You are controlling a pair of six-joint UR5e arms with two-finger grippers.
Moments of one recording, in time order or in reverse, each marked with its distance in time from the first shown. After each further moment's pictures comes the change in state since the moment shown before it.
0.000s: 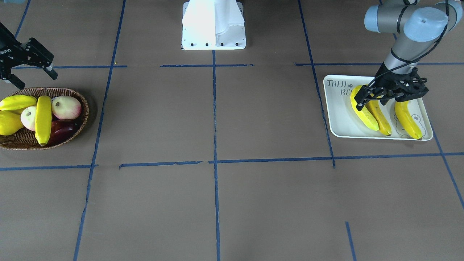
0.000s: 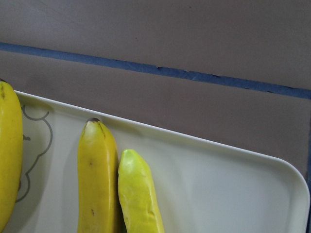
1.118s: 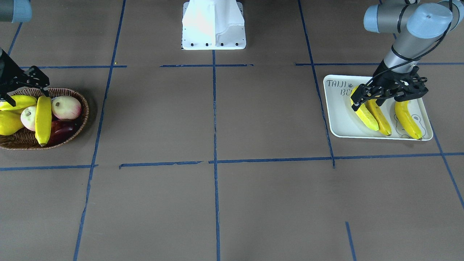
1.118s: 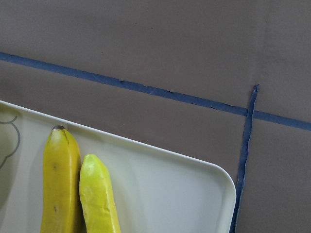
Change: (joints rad) left arm -0.006 -0.043 0.005 -0.004 -0.018 -0.013; right arm -0.144 -0.042 -0.162 -0.012 -0.167 -0.260
